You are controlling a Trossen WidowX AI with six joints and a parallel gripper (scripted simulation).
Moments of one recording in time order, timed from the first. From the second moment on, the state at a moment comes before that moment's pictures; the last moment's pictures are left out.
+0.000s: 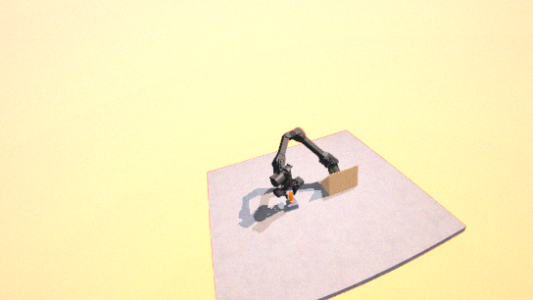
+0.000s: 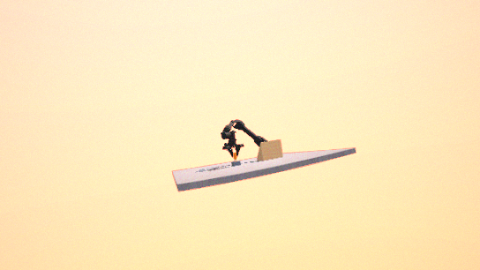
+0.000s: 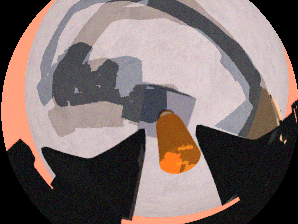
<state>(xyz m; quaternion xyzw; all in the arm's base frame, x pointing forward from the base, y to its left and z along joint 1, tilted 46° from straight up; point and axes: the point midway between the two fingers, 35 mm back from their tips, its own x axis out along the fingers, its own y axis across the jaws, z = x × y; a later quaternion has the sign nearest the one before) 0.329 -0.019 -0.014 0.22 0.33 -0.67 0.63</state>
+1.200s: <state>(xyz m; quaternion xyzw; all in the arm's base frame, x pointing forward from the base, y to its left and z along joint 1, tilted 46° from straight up) 0.336 0.032 0.034 -0.03 0.56 -0.49 0.67</state>
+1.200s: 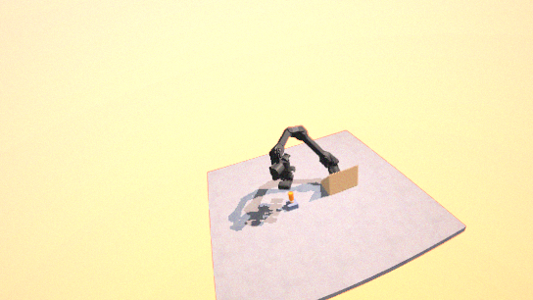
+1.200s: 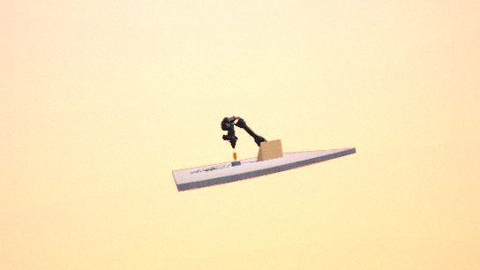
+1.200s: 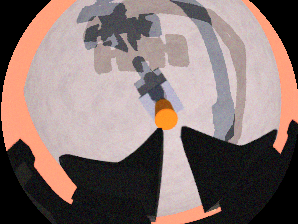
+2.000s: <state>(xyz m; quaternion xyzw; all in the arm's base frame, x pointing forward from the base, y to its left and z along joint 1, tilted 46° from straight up) 0.335 0.028 0.026 -0.20 0.67 -0.33 0.64</state>
